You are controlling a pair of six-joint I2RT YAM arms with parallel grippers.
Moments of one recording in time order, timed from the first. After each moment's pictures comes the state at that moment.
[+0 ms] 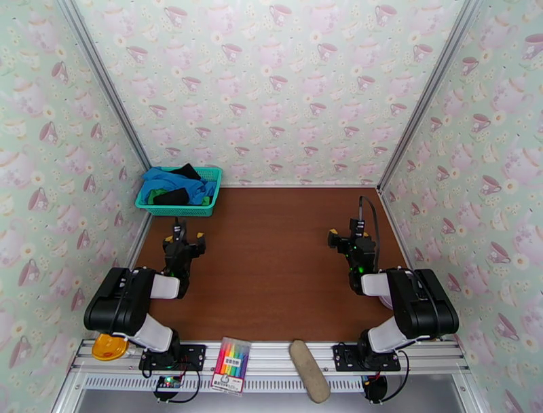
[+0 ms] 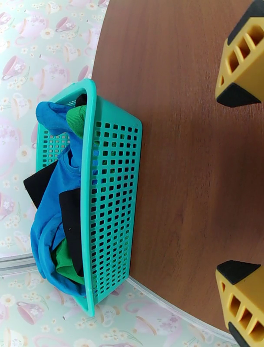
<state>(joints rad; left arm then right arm) -0.05 1.58 0.34 0.97 -0.25 -0.02 0.06 1.55 0.39 0.91 0.10 0.03</state>
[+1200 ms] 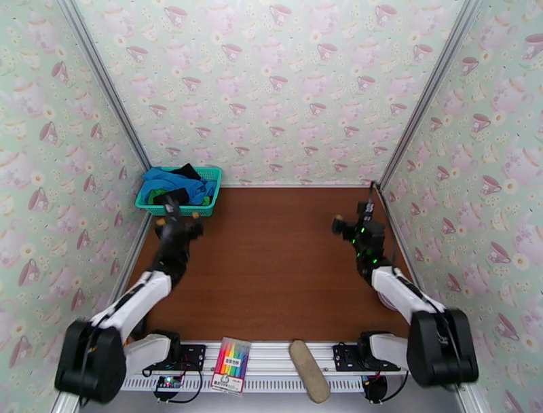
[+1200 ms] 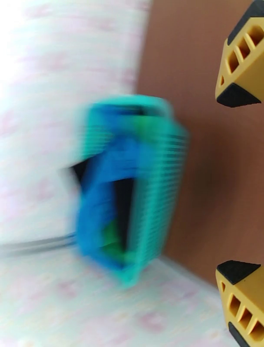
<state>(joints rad) -0.14 1.12 0.83 0.10 -0.47 -0.15 0.07 1.19 0.79 0.14 0.11 0.14</state>
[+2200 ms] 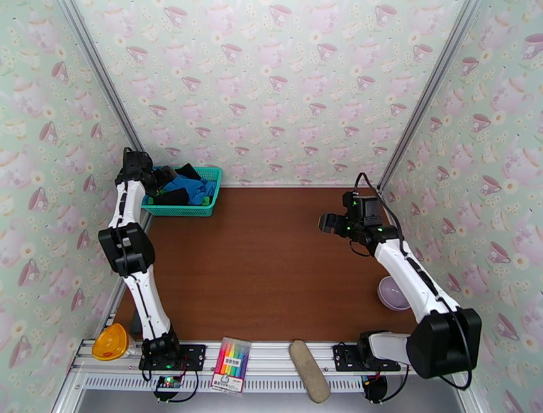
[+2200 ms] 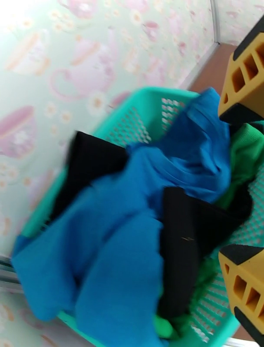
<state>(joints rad) 0.30 2.29 2.24 -0.67 0.33 -0.48 0.15 1.35 1.10 -0.55 -0.15 0.27</state>
